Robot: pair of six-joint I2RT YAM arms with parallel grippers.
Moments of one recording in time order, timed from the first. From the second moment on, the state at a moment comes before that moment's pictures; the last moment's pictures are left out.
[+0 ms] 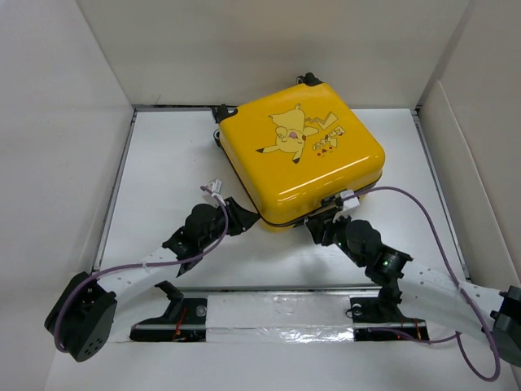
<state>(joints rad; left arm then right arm) -0.67 1.01 0.32 0.36 0.07 -0.91 0.91 0.76 0.31 0.18 0.36 0.39</state>
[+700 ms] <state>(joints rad) -0.67 1.01 0.32 0.37 0.06 -0.91 0.86 1.03 0.36 0.39 0.25 0.31</state>
